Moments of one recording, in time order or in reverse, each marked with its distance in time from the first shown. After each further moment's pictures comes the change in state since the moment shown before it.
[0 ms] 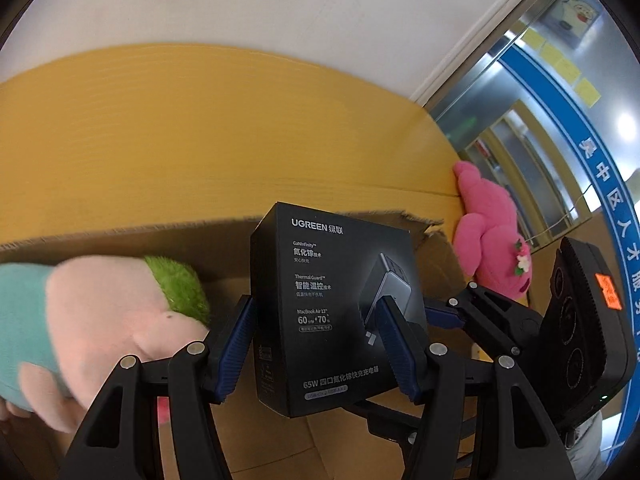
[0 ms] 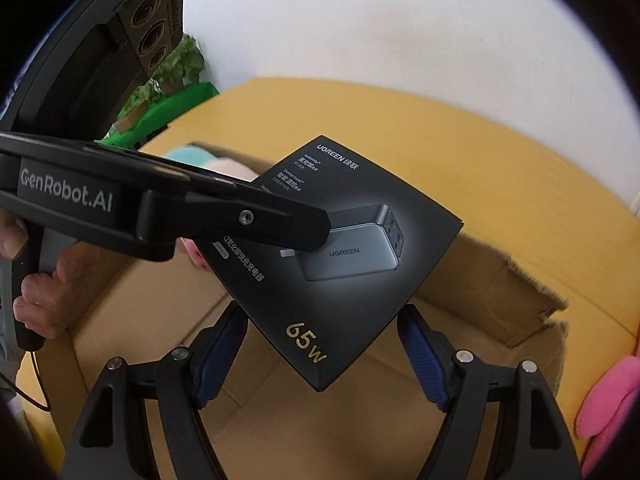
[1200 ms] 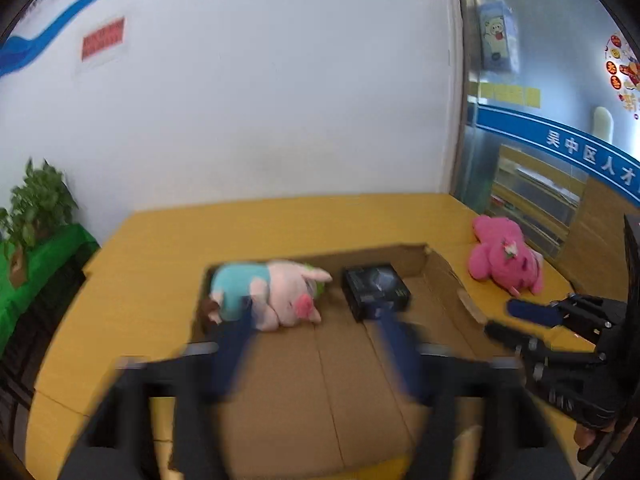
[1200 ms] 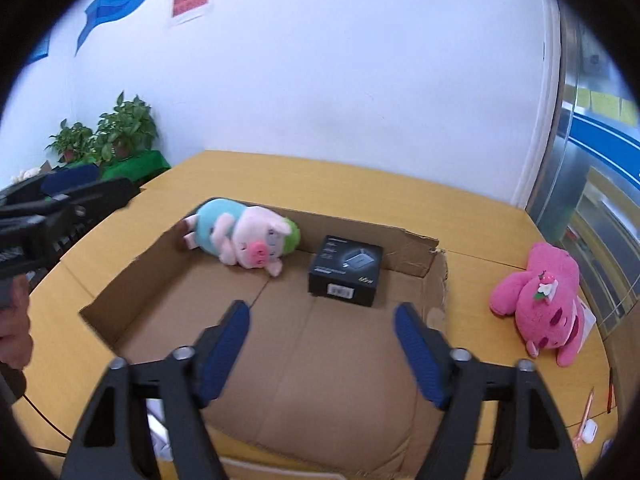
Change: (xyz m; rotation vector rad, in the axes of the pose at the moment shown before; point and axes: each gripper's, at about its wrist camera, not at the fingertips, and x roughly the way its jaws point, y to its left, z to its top) left arm -0.244 -0.064 -0.208 0.210 -0.523 0.341; right arm -0.128 0.141 -0.070 0.122 -0.312 -0.348
